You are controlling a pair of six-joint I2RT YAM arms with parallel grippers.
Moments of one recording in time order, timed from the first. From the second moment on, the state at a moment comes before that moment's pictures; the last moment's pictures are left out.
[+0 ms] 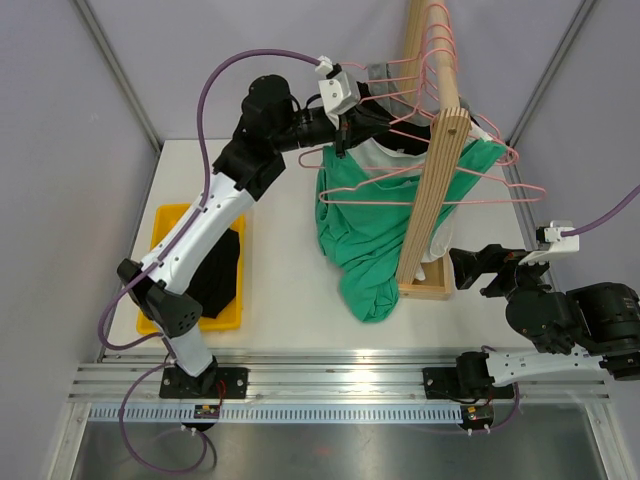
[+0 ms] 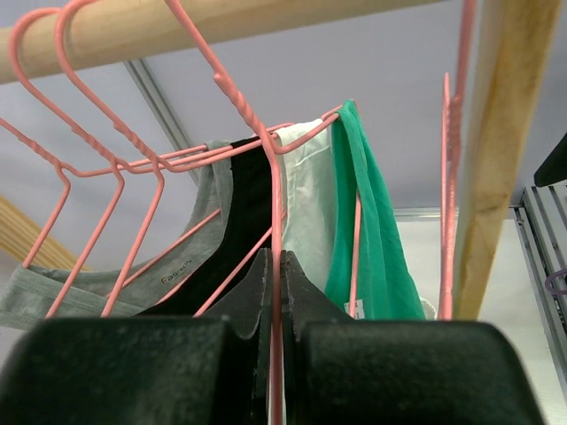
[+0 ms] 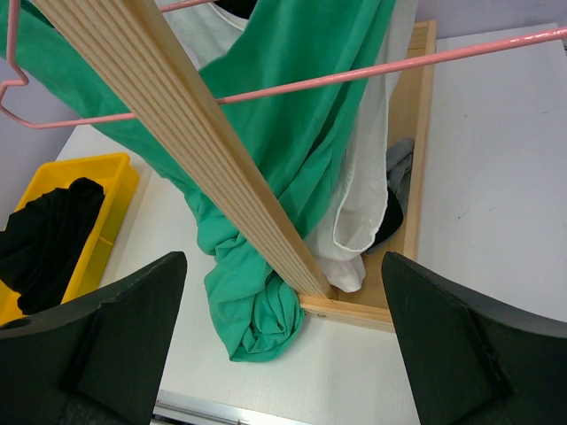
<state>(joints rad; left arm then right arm) -0.66 1.73 2.03 -0.16 0.72 0.18 1.61 0.62 1.30 -1.36 1.32 0.97</state>
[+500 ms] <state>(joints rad) -0.66 1.58 1.87 -0.13 0.68 0.18 1.61 0.63 1.30 -1.36 1.32 0.96</state>
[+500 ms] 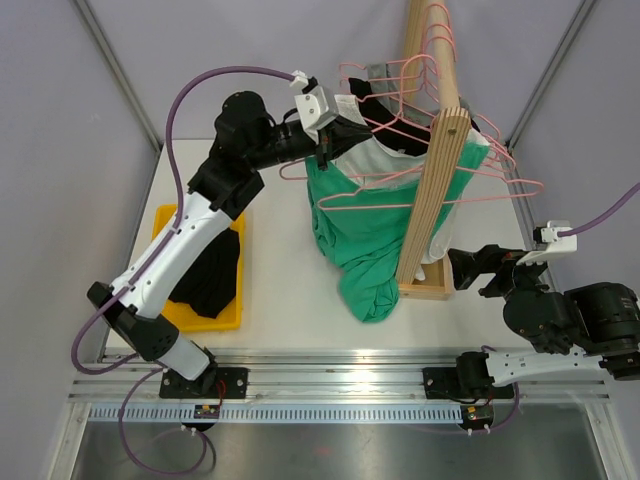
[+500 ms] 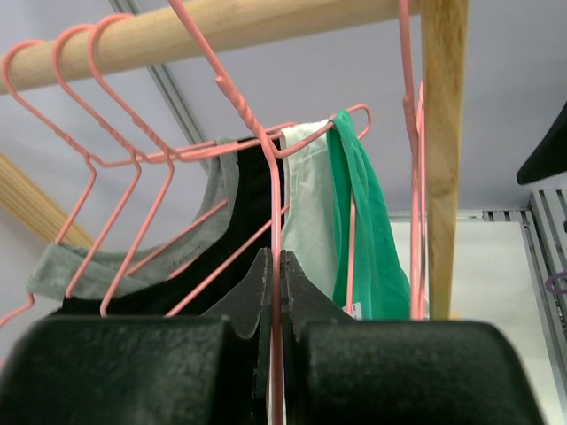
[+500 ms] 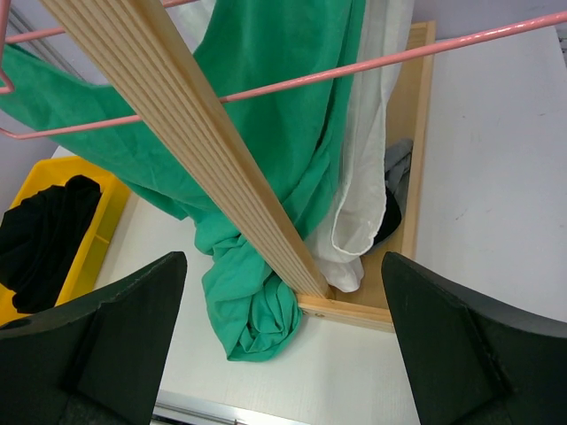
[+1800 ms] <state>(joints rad) -0.65 0.89 1.08 -0.06 0.15 0.29 1.61 0.66 1.25 -1.27 1.29 0.74</state>
